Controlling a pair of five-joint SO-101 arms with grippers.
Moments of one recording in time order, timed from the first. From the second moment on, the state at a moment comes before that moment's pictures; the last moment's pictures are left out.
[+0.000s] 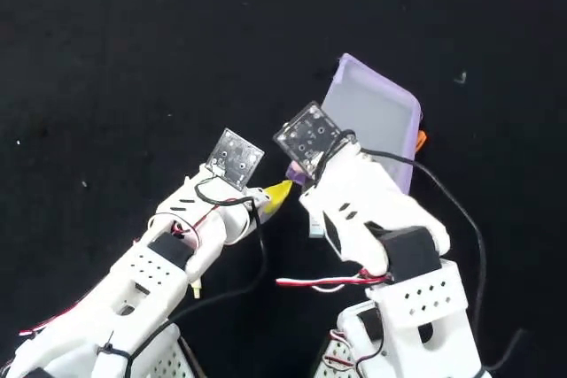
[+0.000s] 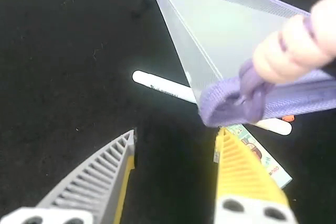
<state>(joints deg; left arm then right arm) 26.3 -46.0 77.1 5.7 -4.9 -17.9 -61.9 50.2 66.2 27.9</state>
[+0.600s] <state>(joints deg) 26.3 -46.0 77.1 2.7 -1.0 -18.6 -61.9 50.2 68.0 27.9</state>
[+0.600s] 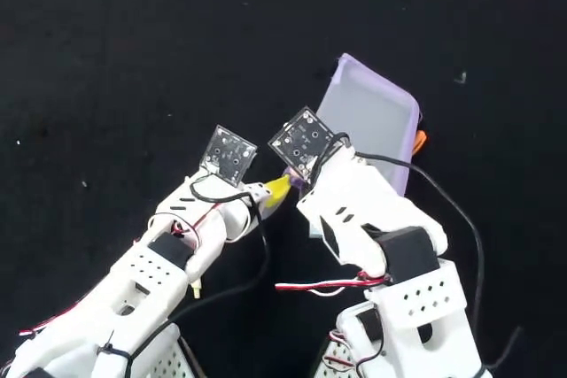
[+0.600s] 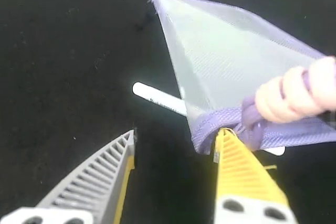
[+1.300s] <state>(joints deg) 26.4 -44.4 77.1 1.0 -0.9 -21.4 -61.9 50.2 68.5 27.9</state>
